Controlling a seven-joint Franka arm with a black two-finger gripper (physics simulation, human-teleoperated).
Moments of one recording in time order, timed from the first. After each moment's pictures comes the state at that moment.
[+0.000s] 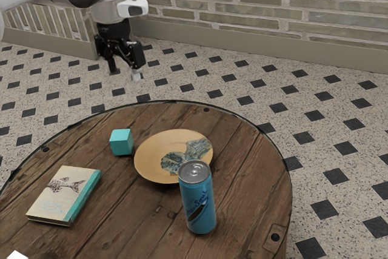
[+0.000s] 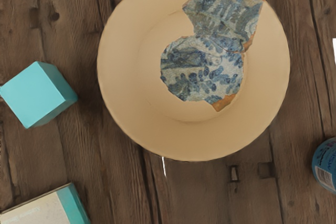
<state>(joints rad) -0.09 0.12 0.08 -1.50 -0.01 1.59 0.14</state>
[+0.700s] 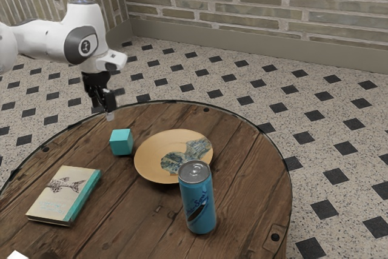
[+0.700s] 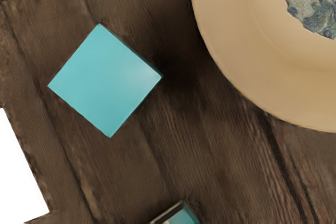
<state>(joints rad) 0.10 0.22 0.08 -1.76 0.05 1.91 0.52</state>
